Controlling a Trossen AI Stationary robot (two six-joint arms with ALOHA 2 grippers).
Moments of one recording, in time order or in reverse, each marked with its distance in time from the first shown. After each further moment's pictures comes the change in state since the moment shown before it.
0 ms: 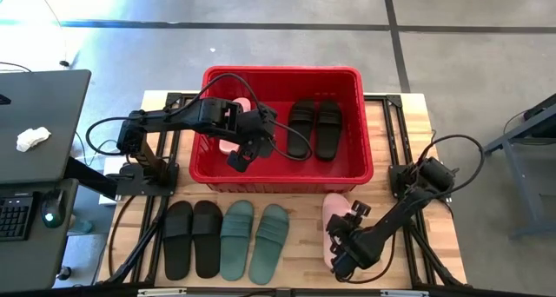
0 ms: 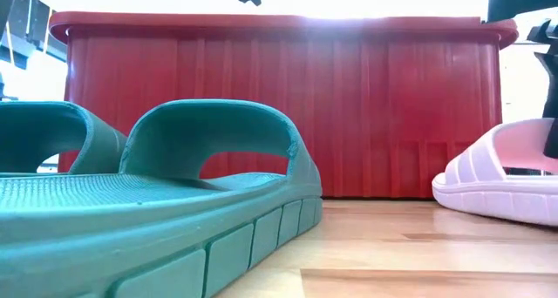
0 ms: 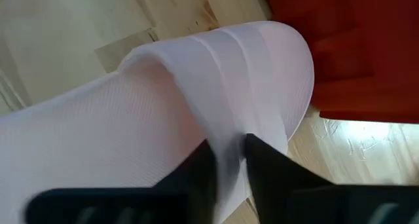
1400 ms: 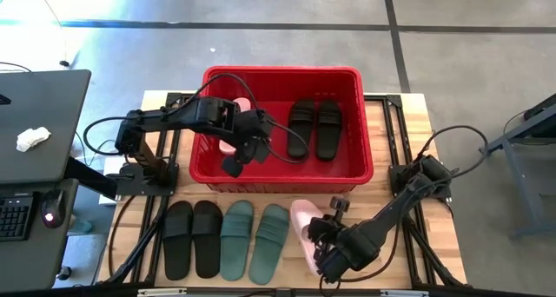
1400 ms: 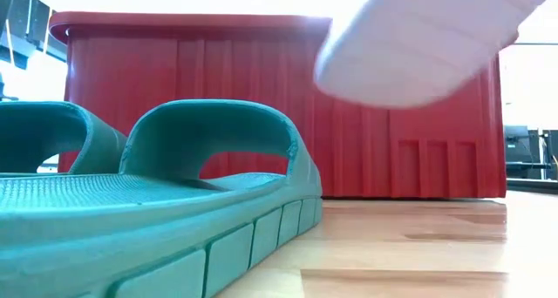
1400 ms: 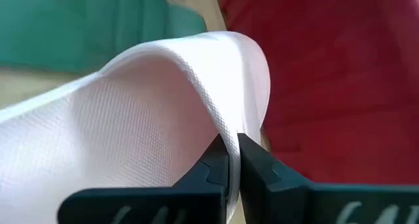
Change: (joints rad) left arm 0.000 -0.018 0.000 -0.044 0.180 0.001; right arm -0.066 0.000 0.442 -0.087 0.178 -0.395
